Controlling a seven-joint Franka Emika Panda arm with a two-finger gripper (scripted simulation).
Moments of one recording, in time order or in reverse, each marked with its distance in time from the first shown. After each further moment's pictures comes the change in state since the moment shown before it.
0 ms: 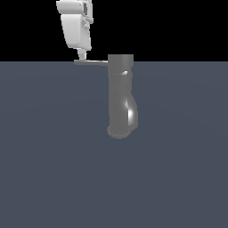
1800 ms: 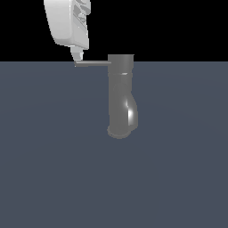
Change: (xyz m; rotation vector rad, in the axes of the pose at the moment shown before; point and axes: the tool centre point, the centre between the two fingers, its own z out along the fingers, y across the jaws) arm 0.007 0.092 0.000 0.004 -0.001 0.001
